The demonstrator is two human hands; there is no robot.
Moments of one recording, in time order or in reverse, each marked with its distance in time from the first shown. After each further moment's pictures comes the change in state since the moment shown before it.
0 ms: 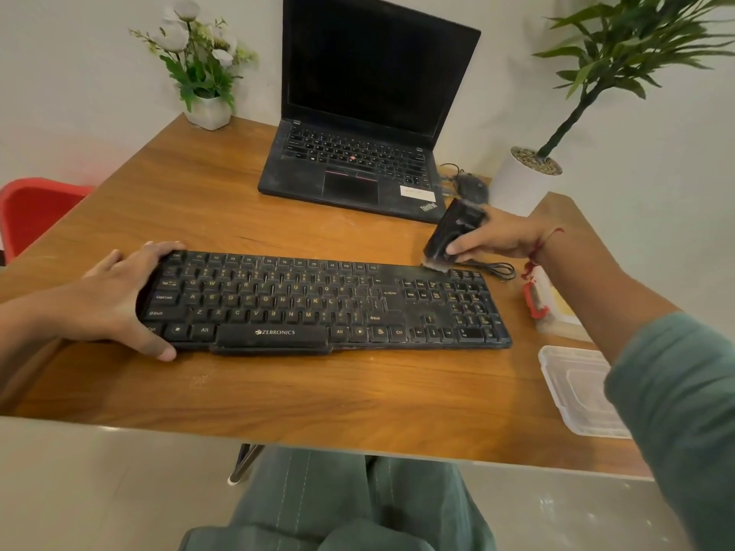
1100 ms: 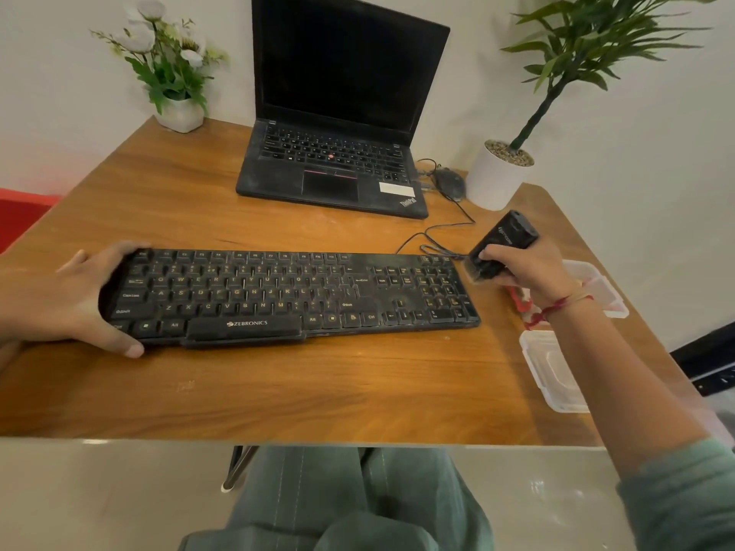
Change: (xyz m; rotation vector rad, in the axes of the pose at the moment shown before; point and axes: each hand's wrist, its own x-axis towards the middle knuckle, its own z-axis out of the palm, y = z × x) left_hand 0.013 -0.040 -0.006 -0.049 0.032 -0.036; right_hand -0.072 0.040 0.039 0.221 0.871 0.019
